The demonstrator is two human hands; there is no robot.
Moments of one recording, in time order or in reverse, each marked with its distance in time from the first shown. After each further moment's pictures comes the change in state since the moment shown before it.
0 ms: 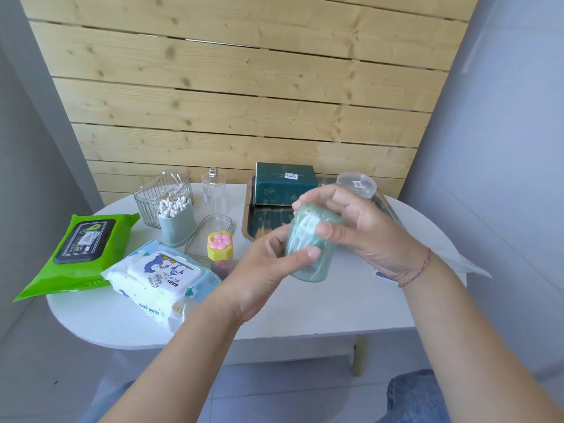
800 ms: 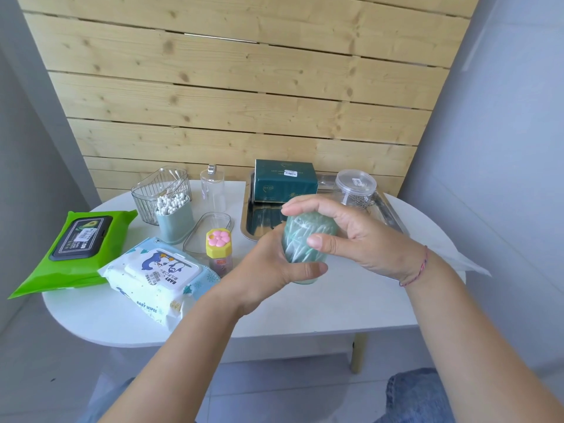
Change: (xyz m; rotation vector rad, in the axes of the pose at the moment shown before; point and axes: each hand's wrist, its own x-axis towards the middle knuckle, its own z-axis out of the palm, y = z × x) left_hand 0.002 0.006 0.003 0.265 0.021 -0.050; right_hand -0.003 -0.005 0.007 -0.336 -0.123 -0.009
